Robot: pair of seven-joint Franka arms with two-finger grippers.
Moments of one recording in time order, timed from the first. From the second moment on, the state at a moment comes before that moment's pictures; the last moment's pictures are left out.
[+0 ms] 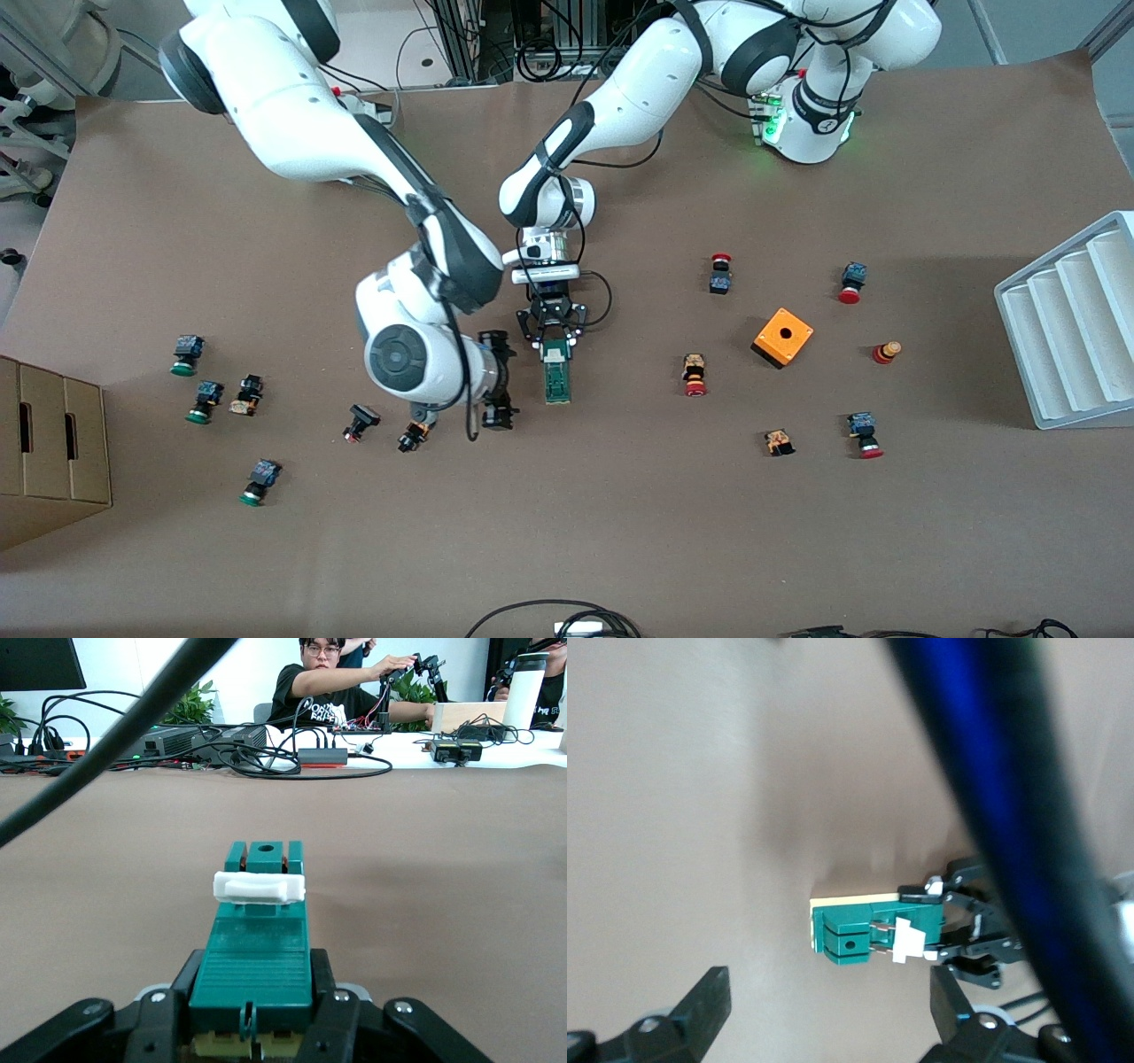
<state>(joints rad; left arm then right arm) -1.08 1.02 -0.06 -1.56 1.76 1.97 -2.53 0.45 0.69 0.06 -1.28 0.26 1.92 1.90</state>
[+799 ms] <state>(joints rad) -1.07 1.02 -0.06 -1.55 1.73 1.97 -2.53 0.40 0.59 0.06 -1.30 0.25 1.78 1.61</state>
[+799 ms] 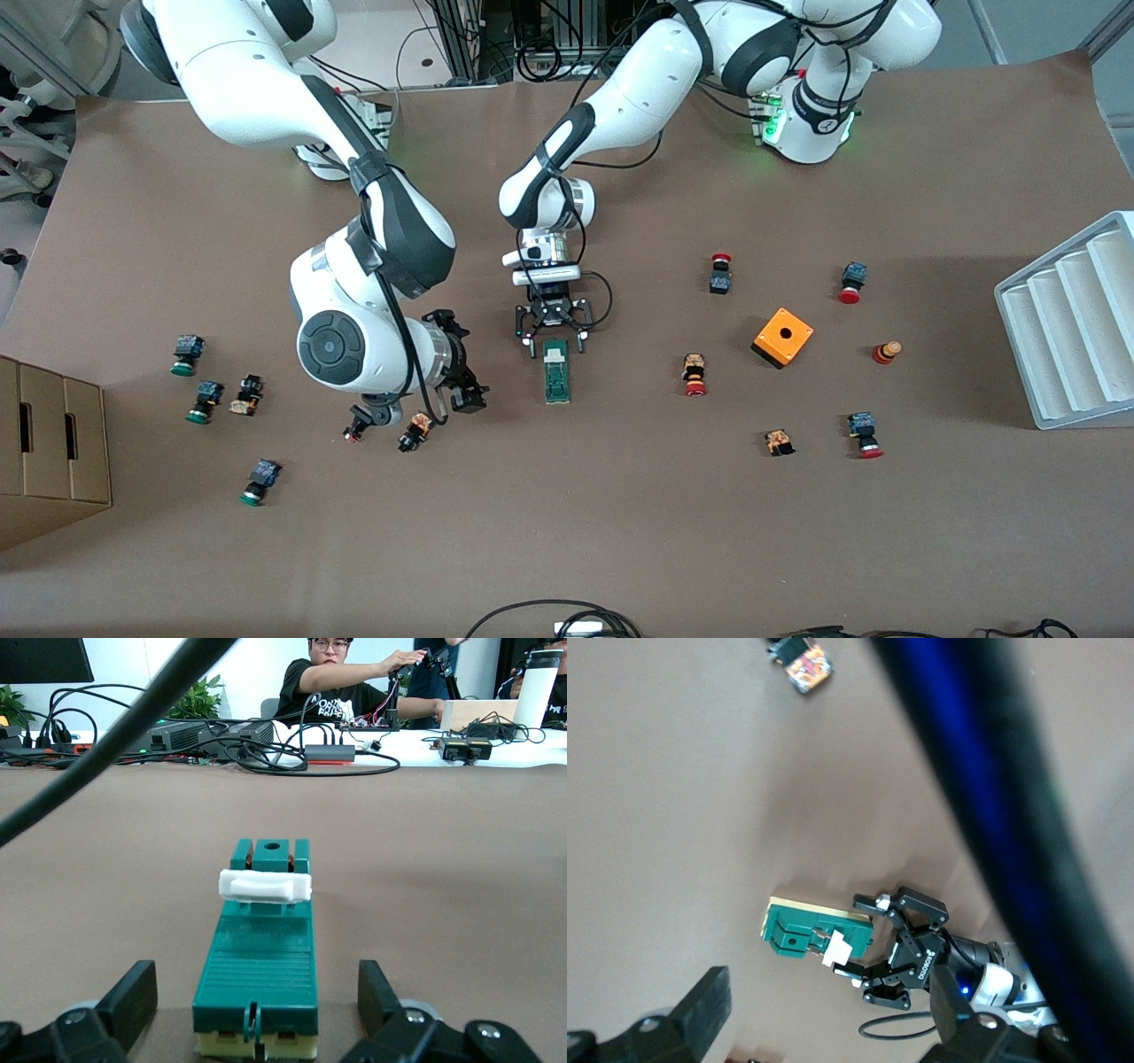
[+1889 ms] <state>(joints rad) -1.10 0.78 -0.07 -1.61 1.49 1.97 -2.34 0.05 0.09 -0.02 -1.50 0.18 1.46 0.41</state>
